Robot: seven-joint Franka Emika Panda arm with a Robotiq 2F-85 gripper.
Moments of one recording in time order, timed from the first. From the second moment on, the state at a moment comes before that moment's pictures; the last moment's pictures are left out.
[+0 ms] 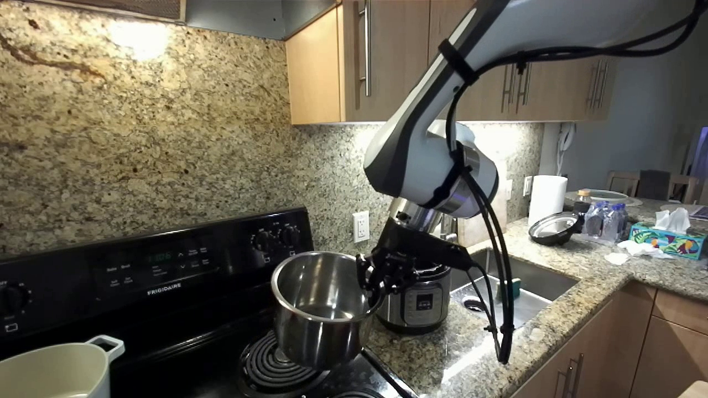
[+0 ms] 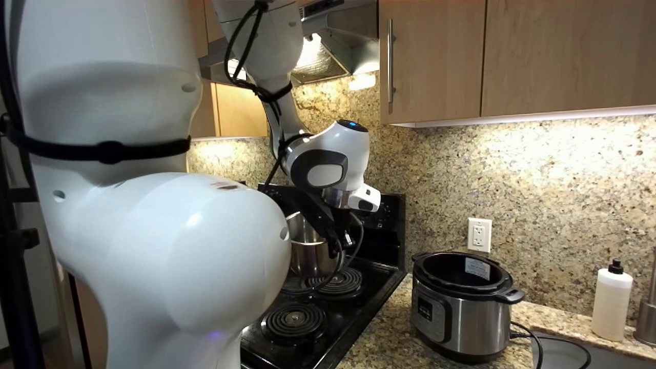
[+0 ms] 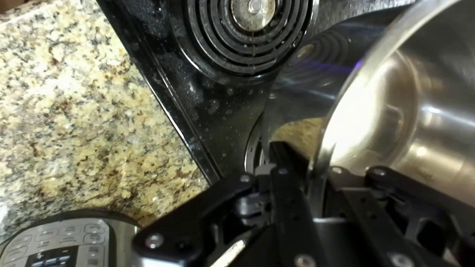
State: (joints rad) arm 0.14 -0.10 0.26 -2.67 0.85 2.78 -0.10
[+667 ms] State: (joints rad) arm 0.10 -0.19 0.16 -2.78 0.73 2.93 0.27
